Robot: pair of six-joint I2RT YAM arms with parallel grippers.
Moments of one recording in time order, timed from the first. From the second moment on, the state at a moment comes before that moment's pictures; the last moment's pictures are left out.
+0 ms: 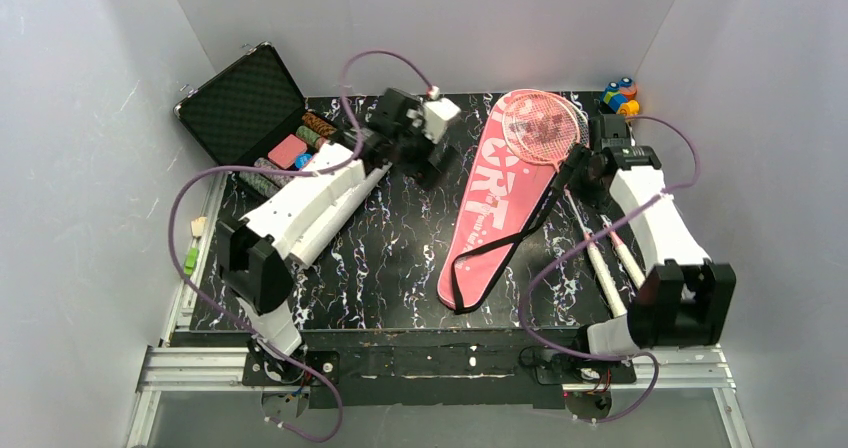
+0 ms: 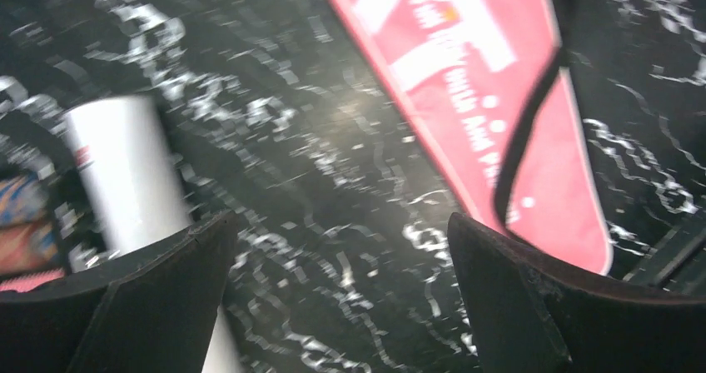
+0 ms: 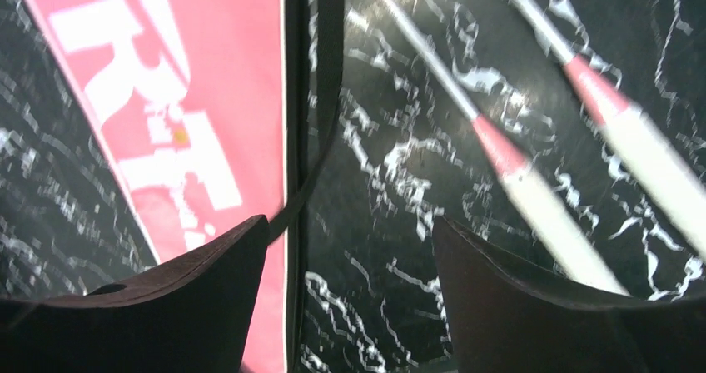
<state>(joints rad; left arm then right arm) -0.58 1.72 1.71 -0.76 0.12 0.19 0.07 1.36 1.21 -0.91 0.08 0.56</state>
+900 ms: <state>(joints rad) -0.95 2.46 2.19 -0.48 0.10 0.02 -0.17 1.49 1.21 -0.78 -0.02 0.58</state>
